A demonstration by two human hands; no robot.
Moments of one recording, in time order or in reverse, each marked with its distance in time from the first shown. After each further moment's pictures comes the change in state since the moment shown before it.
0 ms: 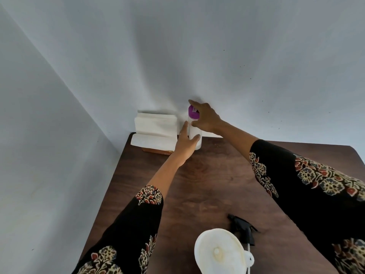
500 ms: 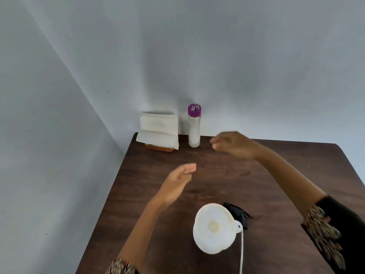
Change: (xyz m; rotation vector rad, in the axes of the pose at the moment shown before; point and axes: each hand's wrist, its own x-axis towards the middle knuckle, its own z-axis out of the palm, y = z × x) left_hand -0.159 -0.027 -0.027 -0.021 -0.221 -0.001; right_hand -0.167 0.005 -0.050 0.230 -0.199 0.035
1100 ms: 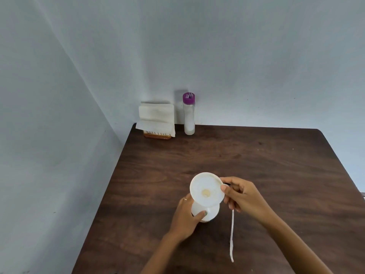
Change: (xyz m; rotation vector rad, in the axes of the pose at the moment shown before) left_hand -0.091 -0.096 0.089 0.352 0.117 -0.078; right_hand -0.160 0.036 0.109 0.427 0.165 0.158
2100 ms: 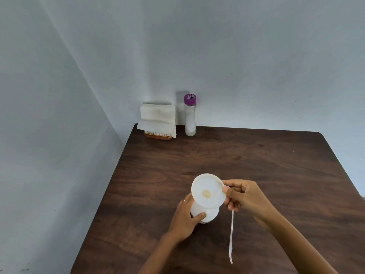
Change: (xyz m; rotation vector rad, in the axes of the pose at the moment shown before) left_hand 0.007 -0.008 0.005 -0.016 -0.014 0.018; right_hand -0.002 -0.004 -0.009 0.163 -0.030 0.041
